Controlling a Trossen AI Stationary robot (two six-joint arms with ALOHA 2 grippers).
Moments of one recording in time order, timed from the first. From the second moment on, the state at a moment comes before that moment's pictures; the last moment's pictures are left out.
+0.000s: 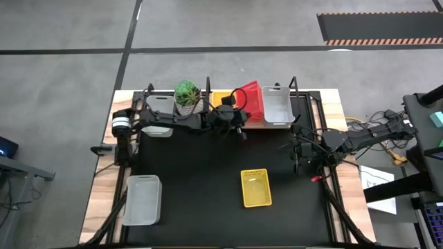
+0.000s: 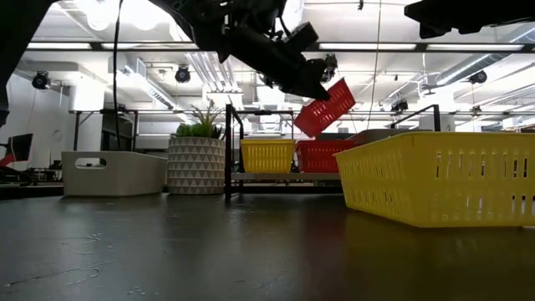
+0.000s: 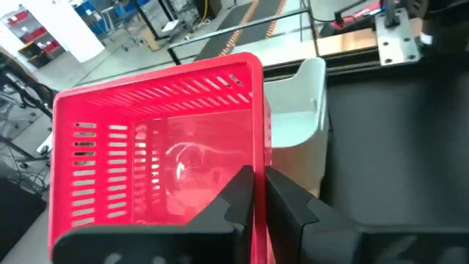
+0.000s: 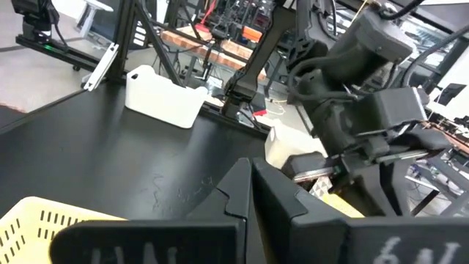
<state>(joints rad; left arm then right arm) 0.17 1.88 1.35 0.22 -0.31 0.30 0.25 0.58 0.39 0.10 0.18 -0.37</state>
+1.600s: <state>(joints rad) -0.07 1.45 1.11 0.29 -0.23 0.50 0.24 0.72 0.41 0.24 0.32 -0.12</state>
